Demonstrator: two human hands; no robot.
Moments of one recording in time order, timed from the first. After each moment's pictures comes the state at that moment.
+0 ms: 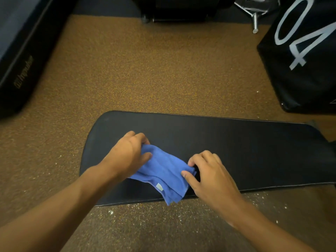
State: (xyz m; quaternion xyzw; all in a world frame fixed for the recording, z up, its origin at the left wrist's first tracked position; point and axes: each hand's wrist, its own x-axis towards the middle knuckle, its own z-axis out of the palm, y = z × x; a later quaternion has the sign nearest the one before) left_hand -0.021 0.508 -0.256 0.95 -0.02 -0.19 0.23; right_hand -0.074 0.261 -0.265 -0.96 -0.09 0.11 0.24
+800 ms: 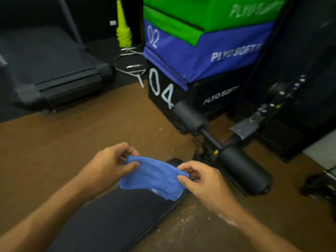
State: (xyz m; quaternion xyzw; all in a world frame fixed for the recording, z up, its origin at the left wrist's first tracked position) left_hand 0.038 0.251 0.065 0.87 -0.26 -0.20 0.37; right_hand -0.126 0.028 0.021 -0.85 0.18 -0.06 0.49
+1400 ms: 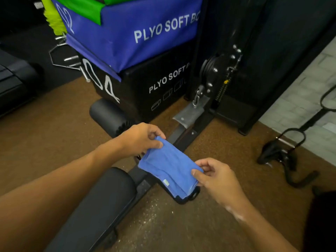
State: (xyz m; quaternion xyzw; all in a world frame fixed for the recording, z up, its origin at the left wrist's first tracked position) left_hand 0.013 -0.133 0.013 0.79 -0.43 -0.36 0.25; right_hand -0.239 -0.233 -0.038 -0.69 0.43 -0.12 0.56
